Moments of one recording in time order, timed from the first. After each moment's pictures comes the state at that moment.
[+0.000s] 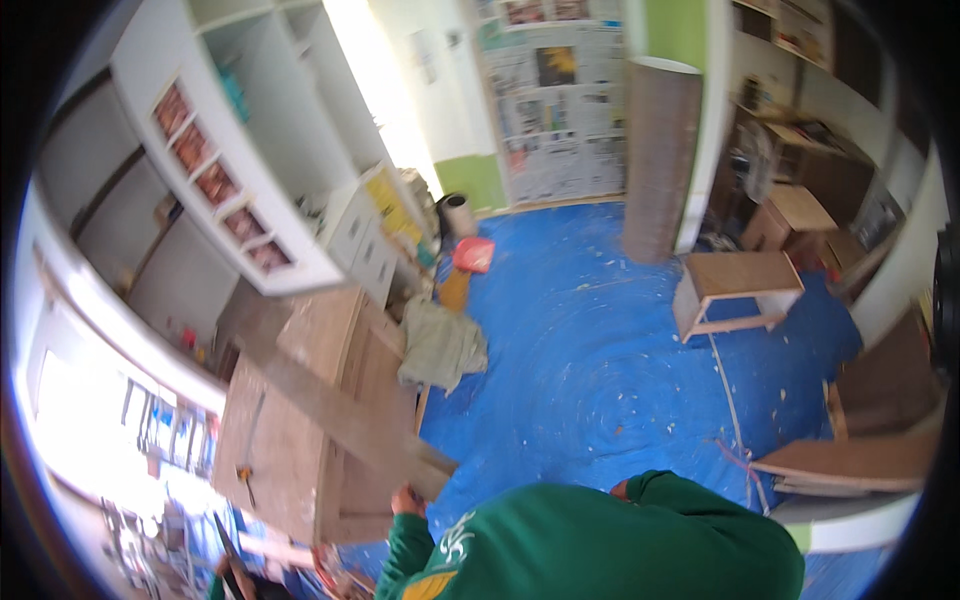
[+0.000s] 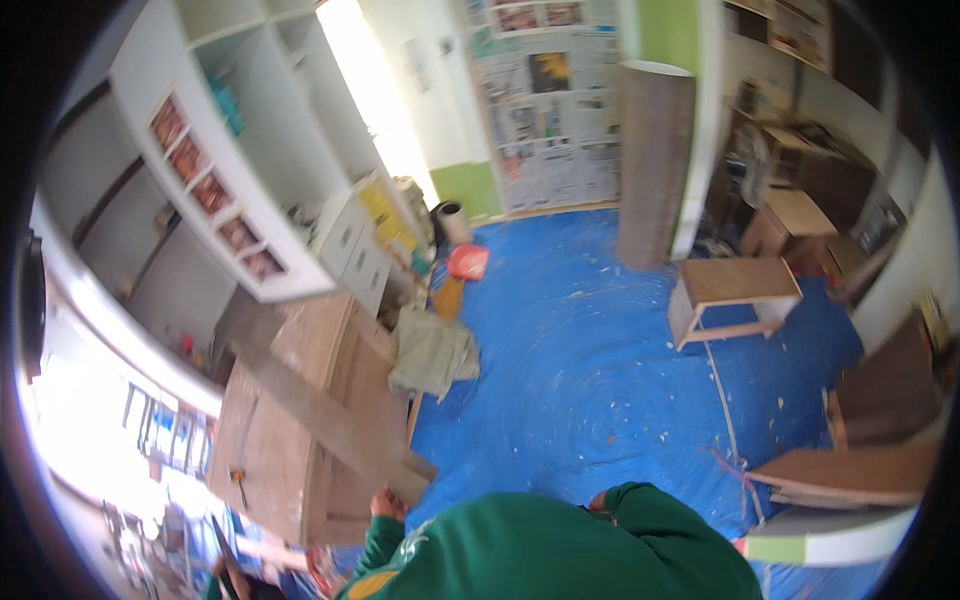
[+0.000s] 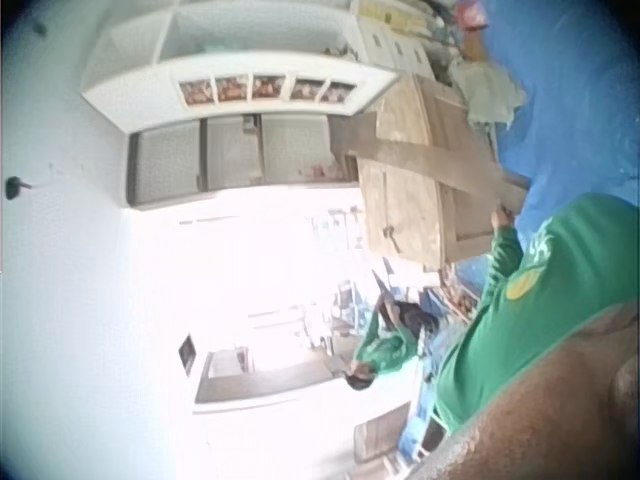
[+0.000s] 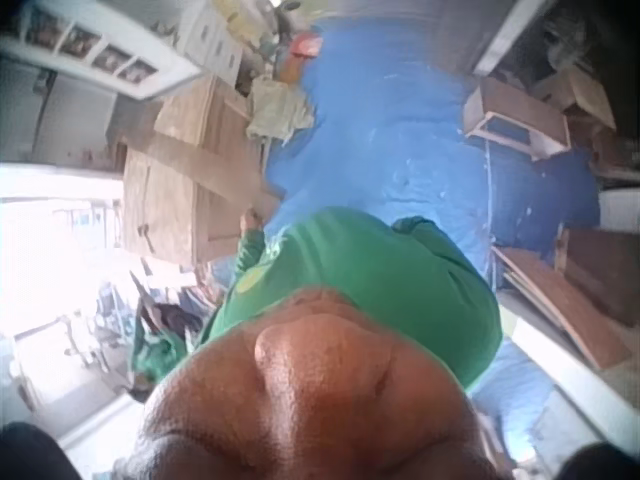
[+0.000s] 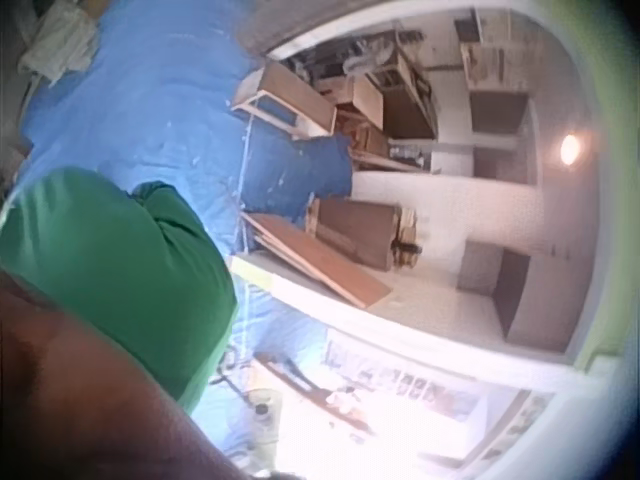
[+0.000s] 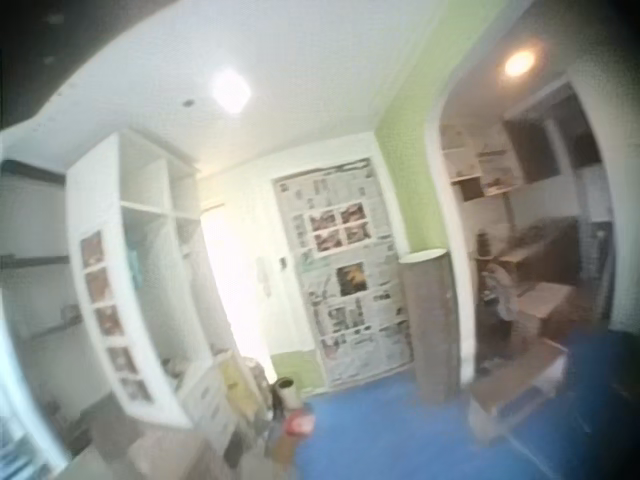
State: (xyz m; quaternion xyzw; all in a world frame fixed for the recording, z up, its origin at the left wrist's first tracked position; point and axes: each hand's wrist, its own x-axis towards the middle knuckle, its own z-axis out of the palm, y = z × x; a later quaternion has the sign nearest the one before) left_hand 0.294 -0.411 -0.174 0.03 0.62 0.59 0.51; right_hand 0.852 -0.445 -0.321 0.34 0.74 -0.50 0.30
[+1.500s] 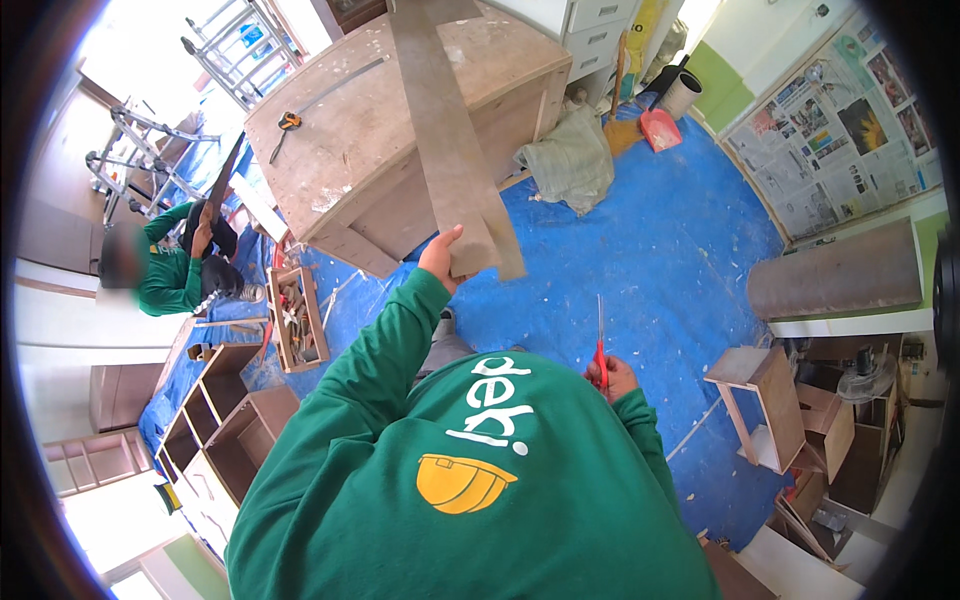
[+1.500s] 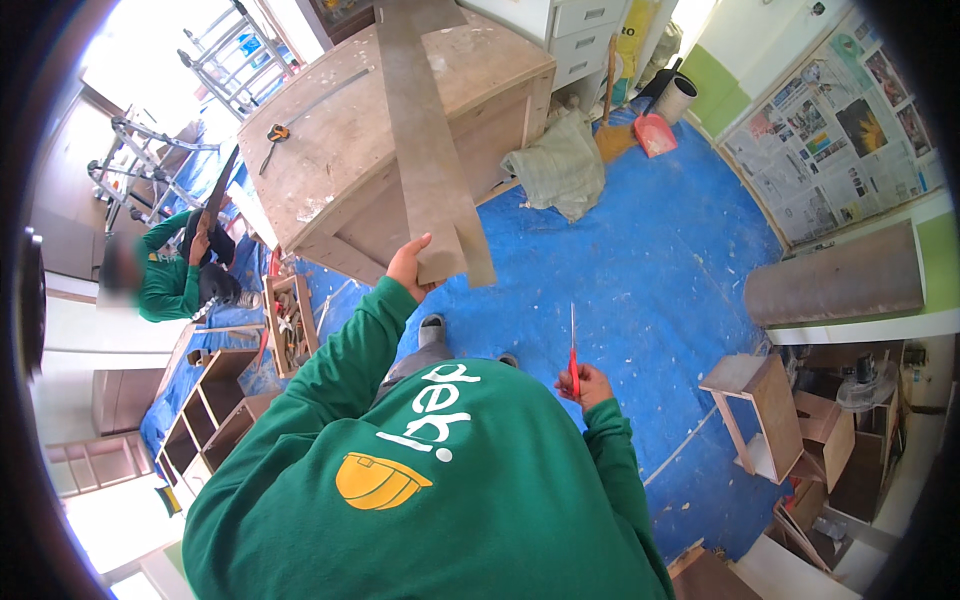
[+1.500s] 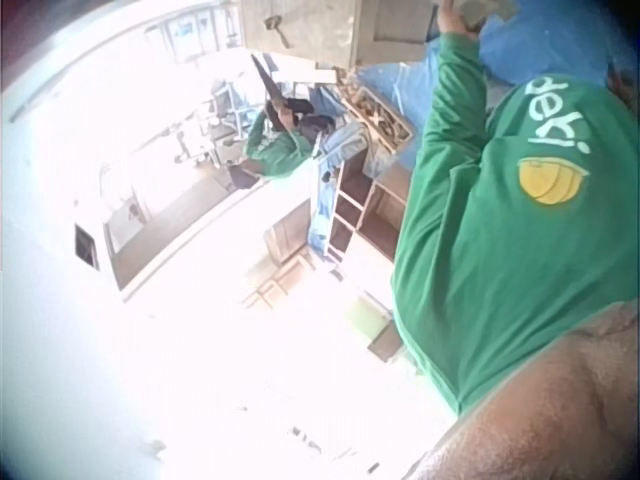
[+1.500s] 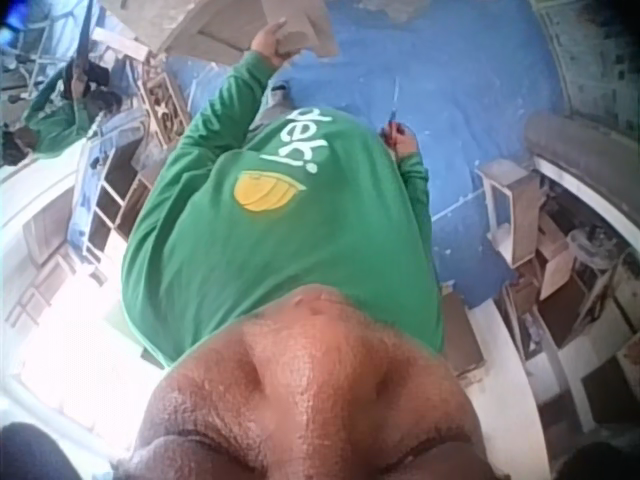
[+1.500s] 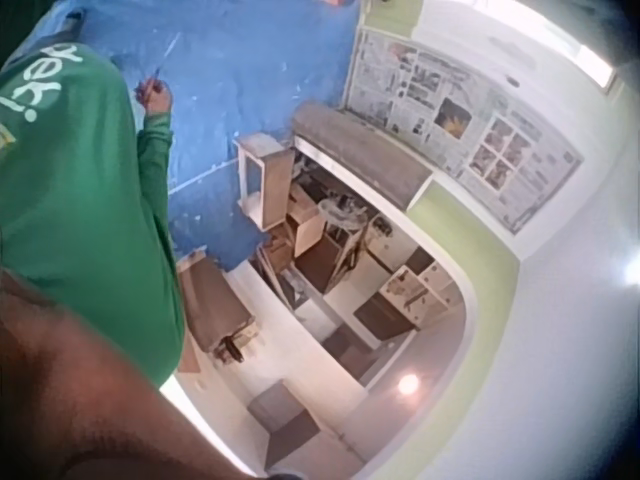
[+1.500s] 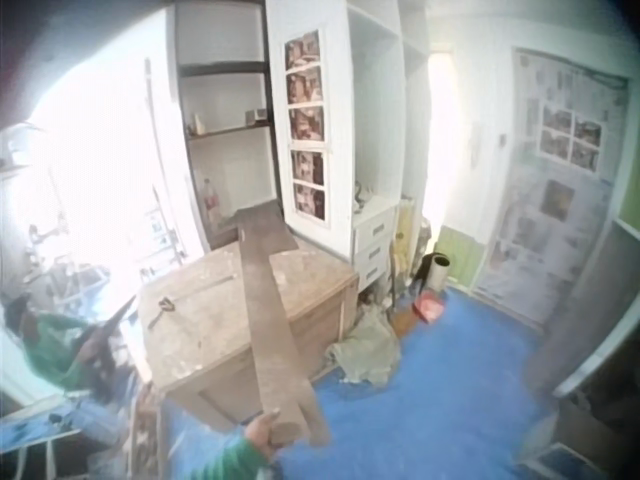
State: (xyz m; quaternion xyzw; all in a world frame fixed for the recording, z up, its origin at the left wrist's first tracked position) left_hand 0.311 -0.373 -0.060 -0.10 0.52 0.63 0.56; right_hand 0.731 -0.327 -0.120 0.51 0.38 -0.77 -0.12
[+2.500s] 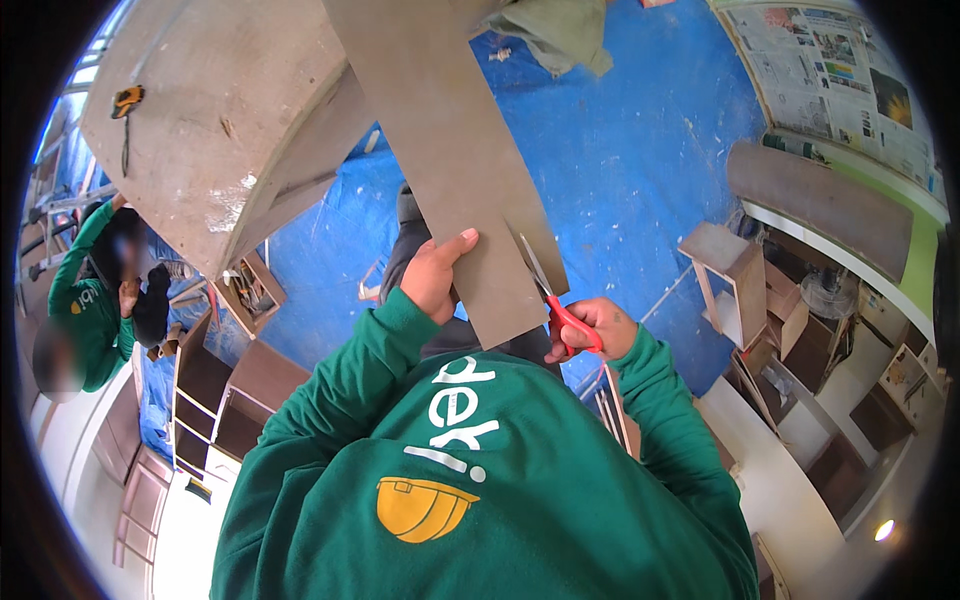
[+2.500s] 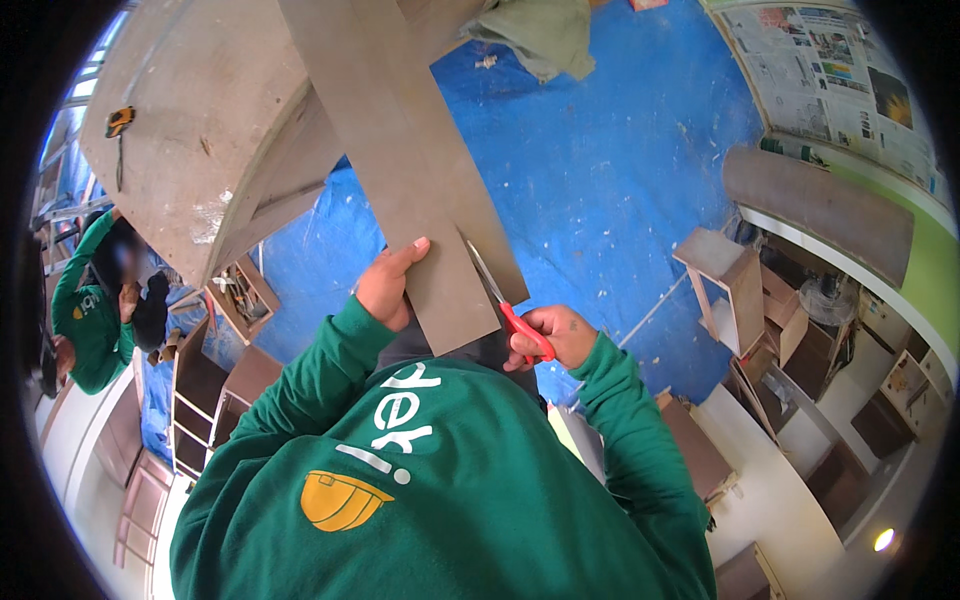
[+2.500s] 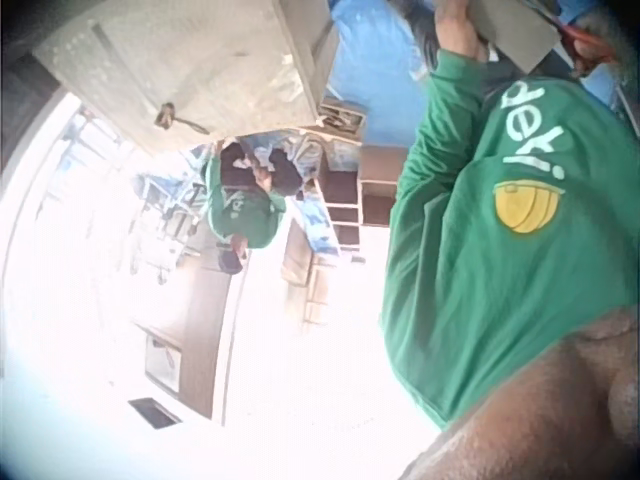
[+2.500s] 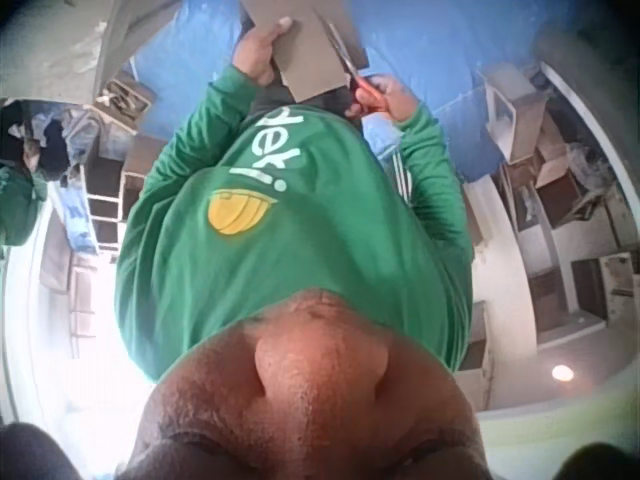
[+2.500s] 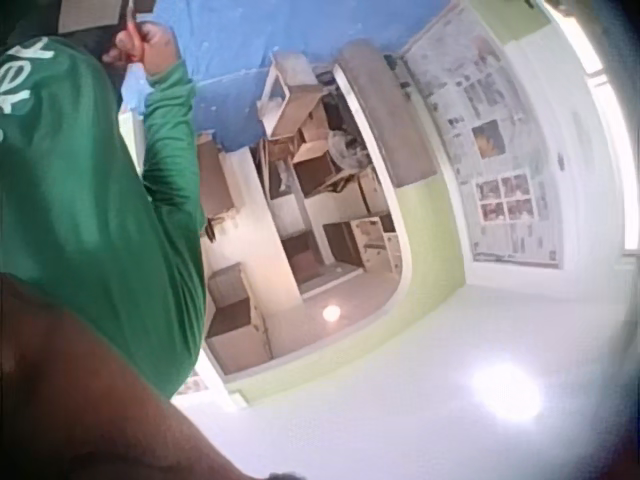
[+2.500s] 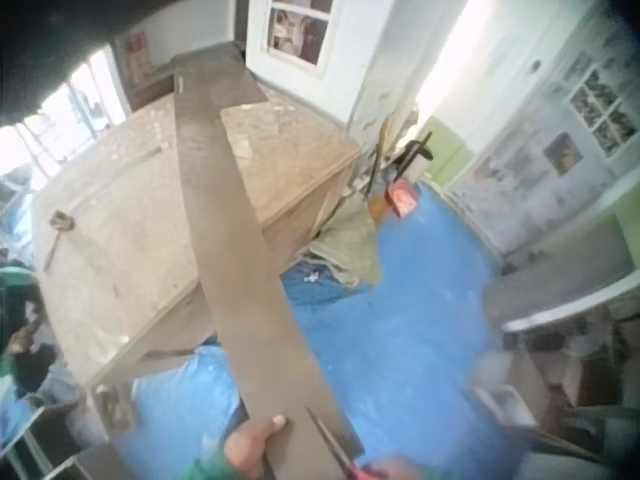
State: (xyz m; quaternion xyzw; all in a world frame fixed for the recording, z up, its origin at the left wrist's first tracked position) left_hand 0.238 -0.349 -0.099 -0.16 0.45 0.51 0.71; right_hand 0.491 -0.257 -0.036 0.43 0.32 -0.83 0.17
